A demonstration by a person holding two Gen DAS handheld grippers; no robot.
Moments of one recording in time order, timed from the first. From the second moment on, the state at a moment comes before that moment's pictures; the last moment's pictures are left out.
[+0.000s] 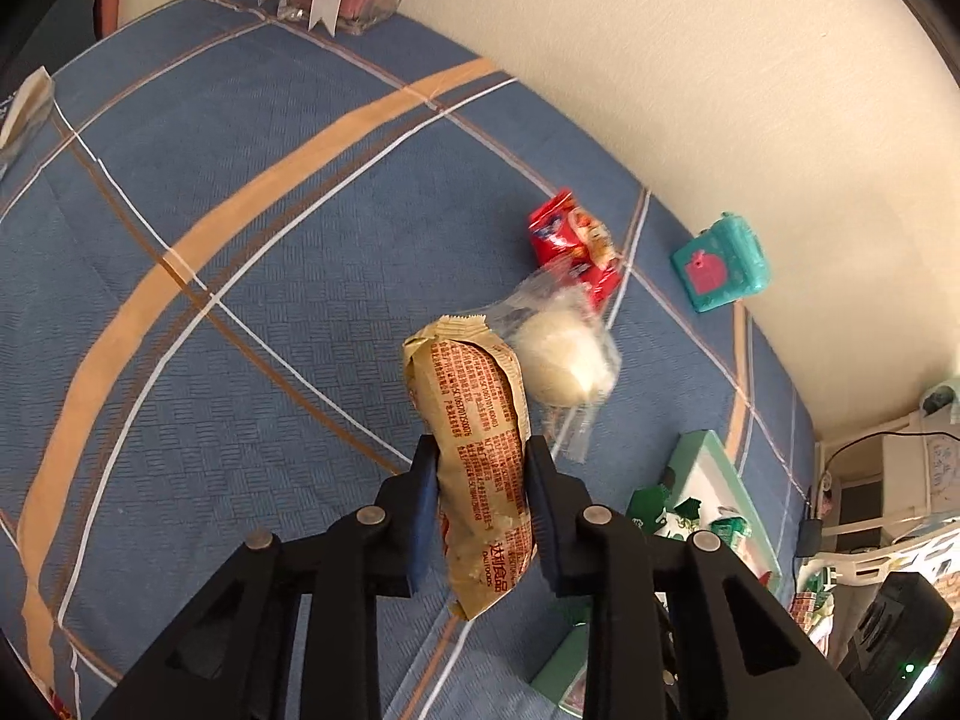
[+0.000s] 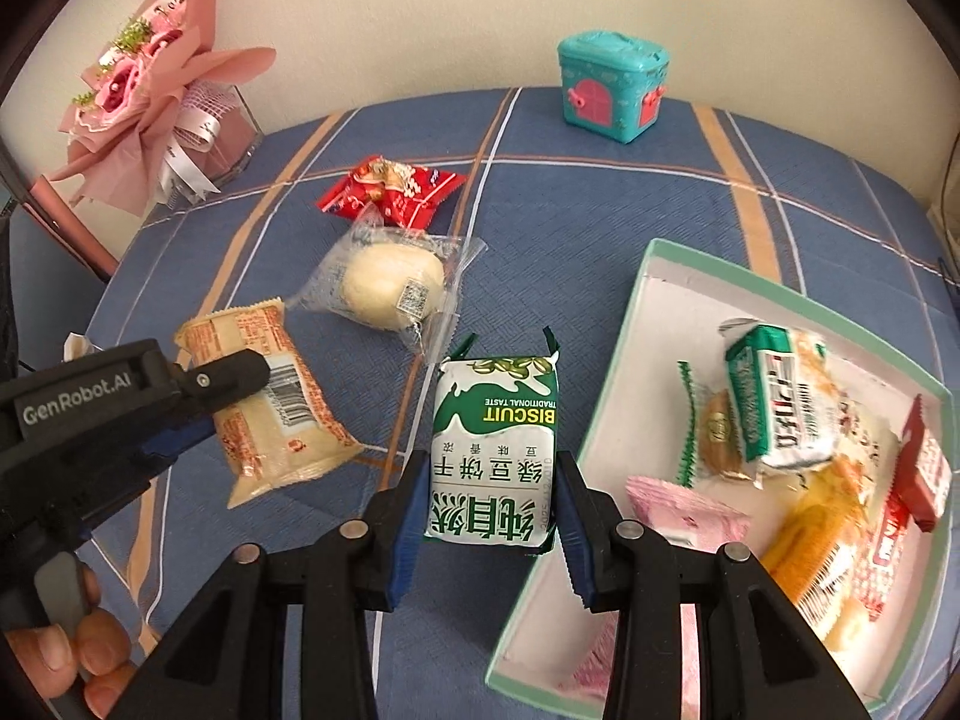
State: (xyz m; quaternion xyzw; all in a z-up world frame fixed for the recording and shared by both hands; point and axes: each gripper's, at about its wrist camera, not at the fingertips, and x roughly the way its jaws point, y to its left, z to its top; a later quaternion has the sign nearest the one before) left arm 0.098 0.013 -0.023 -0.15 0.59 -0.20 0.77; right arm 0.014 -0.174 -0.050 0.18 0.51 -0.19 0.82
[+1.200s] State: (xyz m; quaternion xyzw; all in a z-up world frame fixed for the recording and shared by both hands) left arm 0.002 -0.145 0.014 -0.06 0.56 -0.36 0.74; right arm -0.125 -0.295 -0.001 0.27 0.46 -0.33 0.78
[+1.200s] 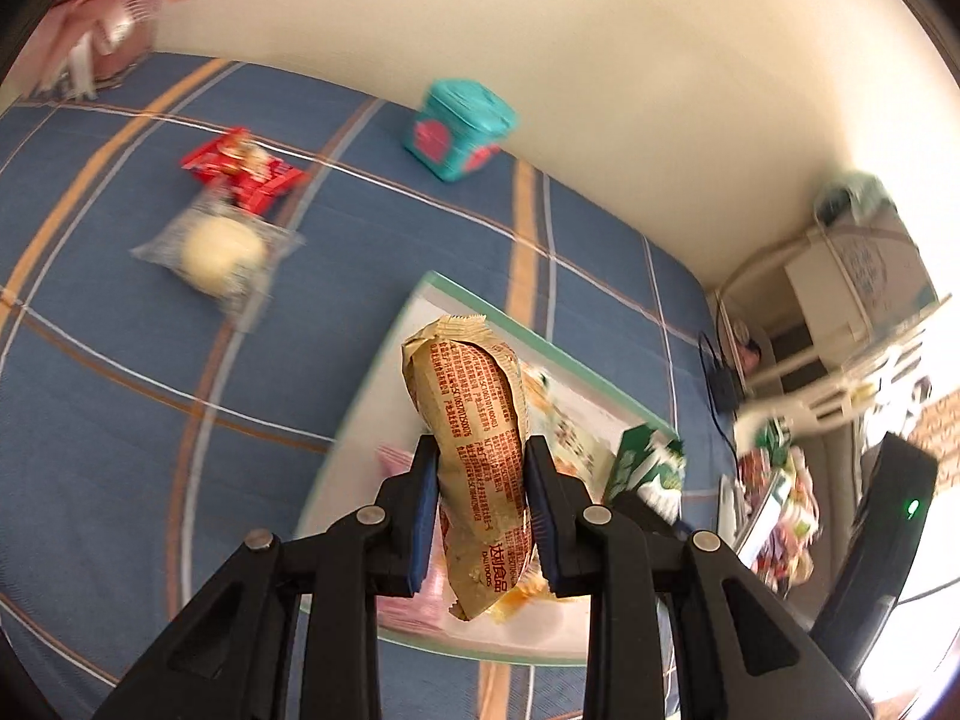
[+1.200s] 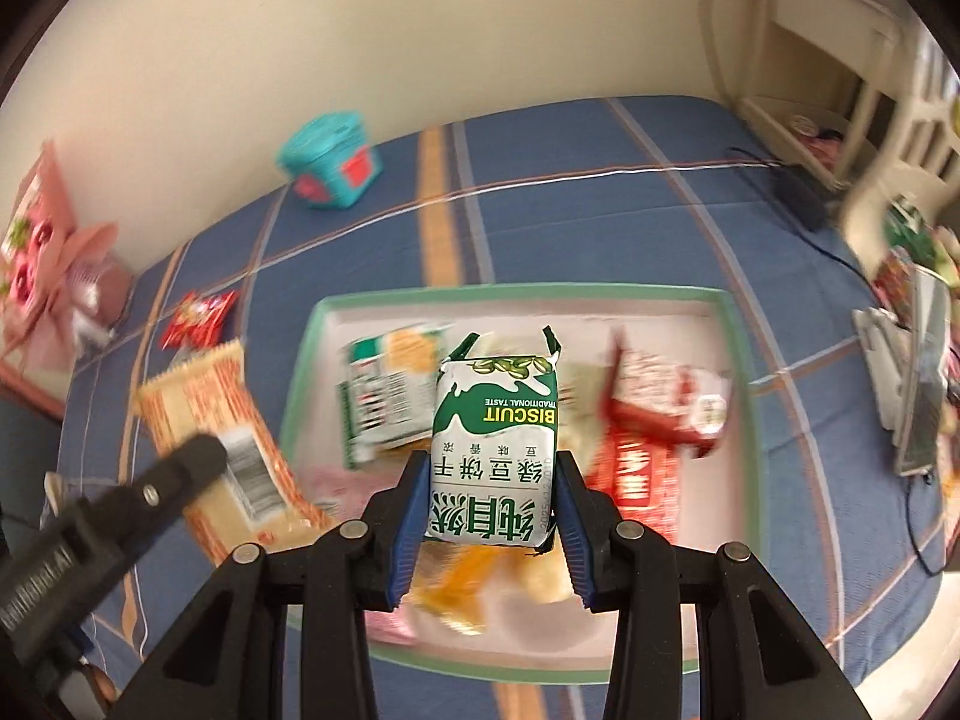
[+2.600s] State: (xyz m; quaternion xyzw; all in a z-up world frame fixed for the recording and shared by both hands) left arm -0.034 -0.207 -0.032 0.02 0.59 -0.37 0.72; right arm -0.156 -0.336 -0.045 0.30 0.52 -0.37 0.71
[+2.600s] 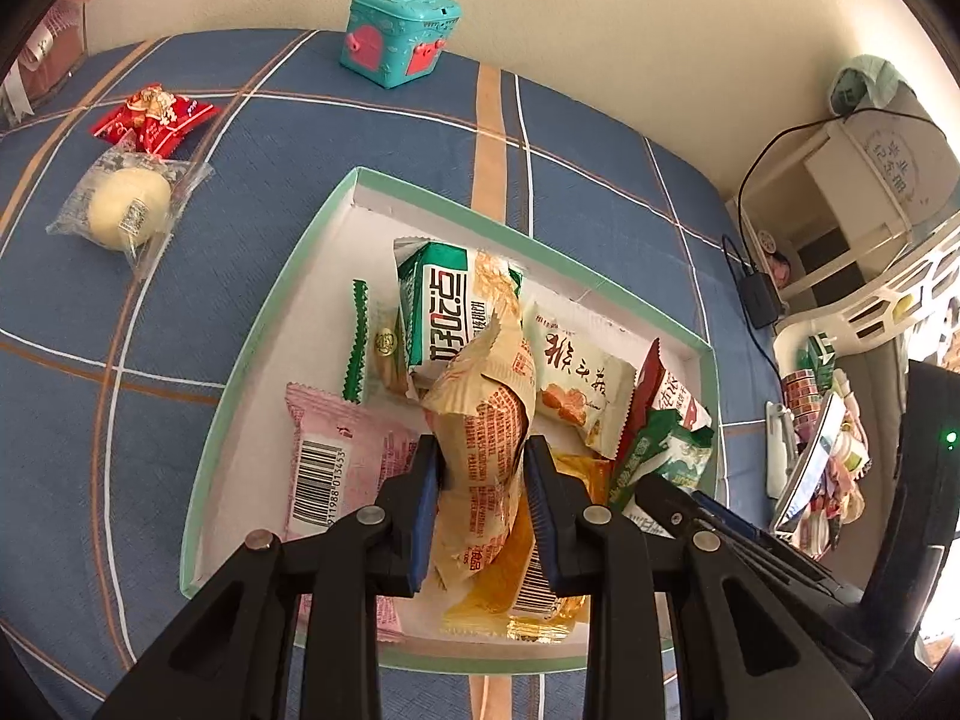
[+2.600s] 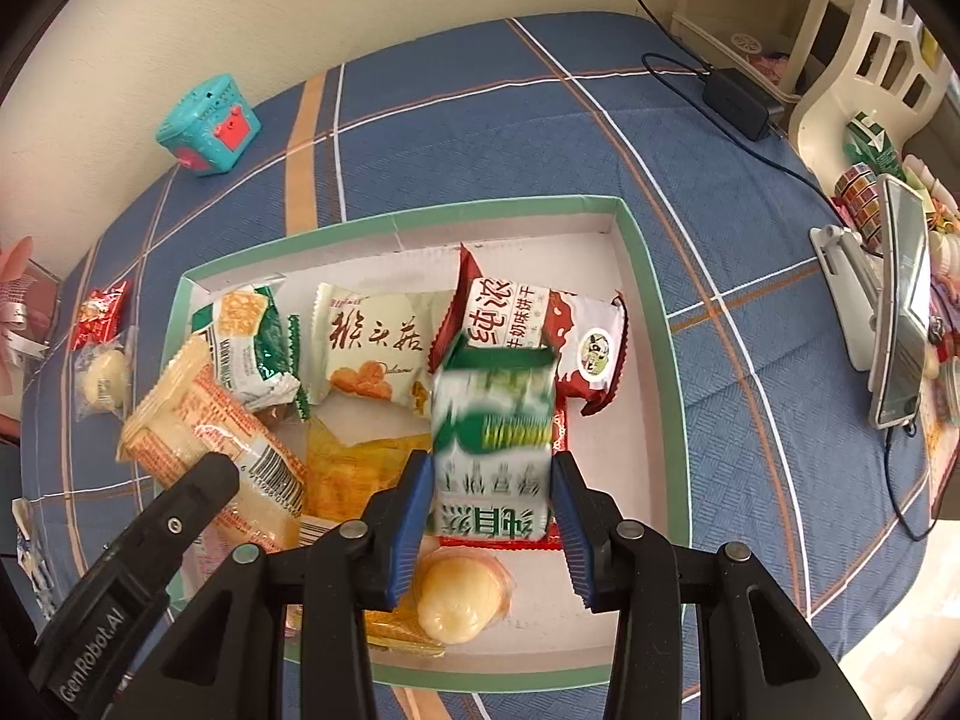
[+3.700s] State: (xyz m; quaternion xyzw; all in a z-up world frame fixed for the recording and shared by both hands) left arm 0.017 -0.150 0.011 0.08 0.51 -0.27 0.81; right arm -0.109 -0.284 -0.007 0.23 0.50 -0.33 0.76
